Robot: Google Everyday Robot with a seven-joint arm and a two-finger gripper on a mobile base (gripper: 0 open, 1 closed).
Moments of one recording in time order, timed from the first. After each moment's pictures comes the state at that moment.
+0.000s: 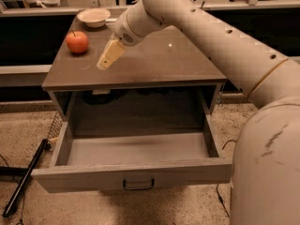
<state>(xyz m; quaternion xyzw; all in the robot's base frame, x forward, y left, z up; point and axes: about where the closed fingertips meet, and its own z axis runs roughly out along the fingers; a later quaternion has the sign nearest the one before) 0.723 0.121 0.897 -0.60 0.67 0.15 0.41</state>
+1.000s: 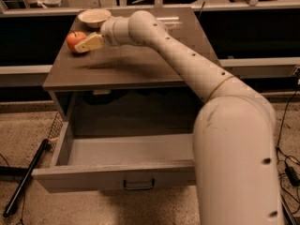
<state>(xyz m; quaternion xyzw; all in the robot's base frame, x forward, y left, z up) 0.837 0.189 0.883 -0.43 0.67 0.24 0.56</state>
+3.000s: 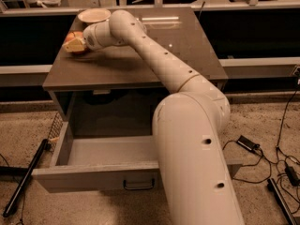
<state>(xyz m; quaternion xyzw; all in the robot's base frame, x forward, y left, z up) 0.845 0.266 0.845 -0.42 0.70 0.32 0.47</state>
